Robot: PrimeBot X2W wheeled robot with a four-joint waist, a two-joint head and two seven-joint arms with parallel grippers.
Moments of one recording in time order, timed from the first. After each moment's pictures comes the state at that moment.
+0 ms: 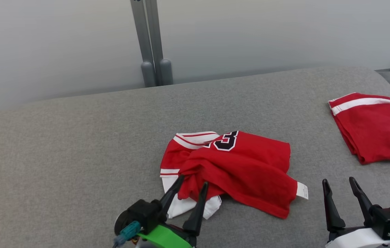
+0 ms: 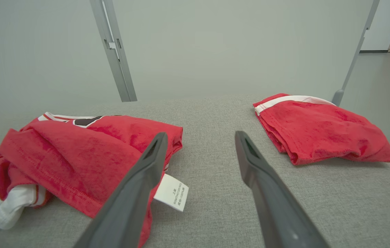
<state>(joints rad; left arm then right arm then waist) -0.07 0.05 -0.53 0.24 -0.43 -0.13 -0.26 0.15 -0.08 -0.05 0.10 0.12 0.13 -0.26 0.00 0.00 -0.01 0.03</state>
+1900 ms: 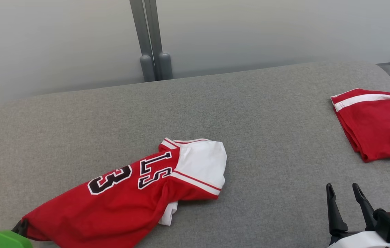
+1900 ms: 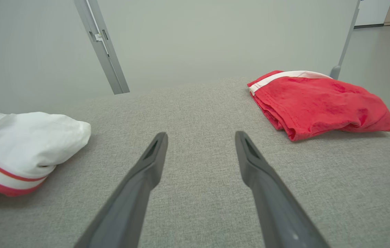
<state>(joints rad) 0.03 0.79 -0.47 0.14 -1.05 0.29 0.09 0.15 -0.06 -0.08 0.14 0.17 0.13 -0.26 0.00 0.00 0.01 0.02</state>
